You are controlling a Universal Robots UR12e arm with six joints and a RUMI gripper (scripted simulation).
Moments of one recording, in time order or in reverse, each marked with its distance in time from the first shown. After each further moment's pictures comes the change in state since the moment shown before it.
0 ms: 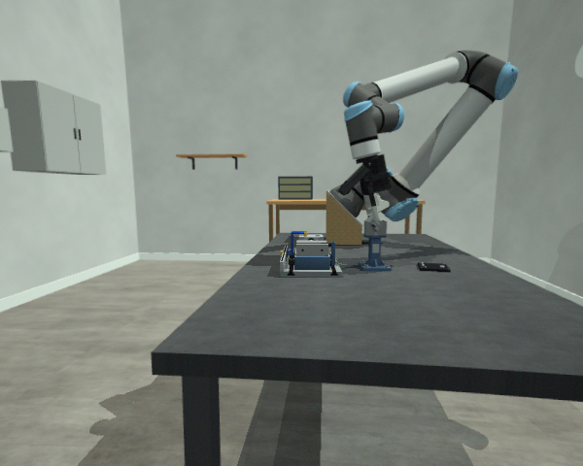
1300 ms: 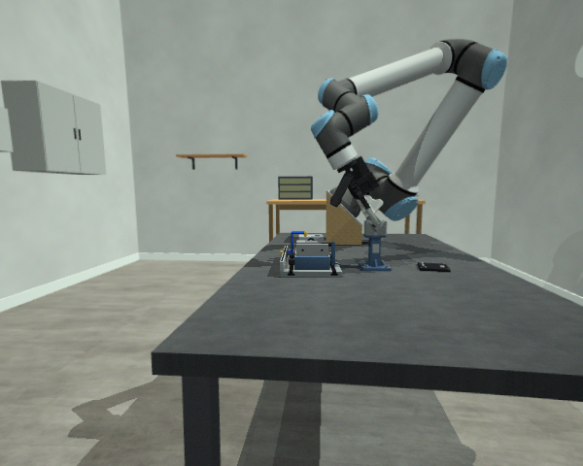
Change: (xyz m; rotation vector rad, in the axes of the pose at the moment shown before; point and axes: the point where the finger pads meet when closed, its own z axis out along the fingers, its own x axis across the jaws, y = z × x) arm 0.000 -0.003 0.001 -0.323 0.002 0.000
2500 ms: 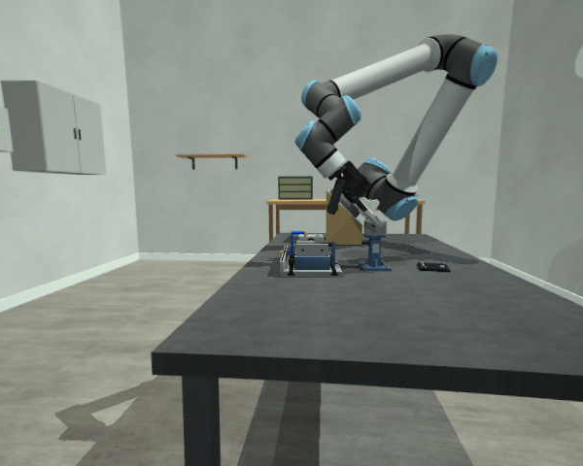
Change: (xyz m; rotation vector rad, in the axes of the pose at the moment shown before) arm 0.000 -0.001 0.000 -0.179 0.002 -0.001
